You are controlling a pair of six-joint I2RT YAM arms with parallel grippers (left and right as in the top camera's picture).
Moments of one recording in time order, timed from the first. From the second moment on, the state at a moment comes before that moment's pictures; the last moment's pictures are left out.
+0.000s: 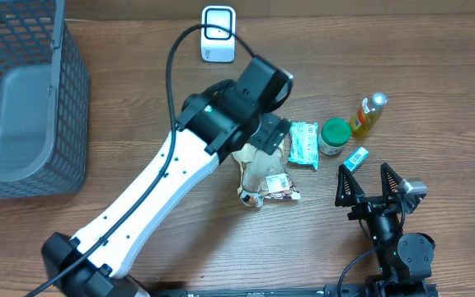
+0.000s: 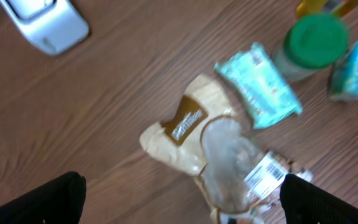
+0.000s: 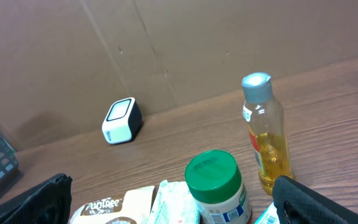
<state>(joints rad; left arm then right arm) -0.69 1.68 1.71 -1.03 -0.16 -0.05 0.09 0.01 0.02 -0.03 -0.07 0.36</state>
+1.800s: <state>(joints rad) -0.19 1.03 0.07 0.22 -0.14 -0.21 0.09 0.01 0.02 -0.03 -0.07 0.36</state>
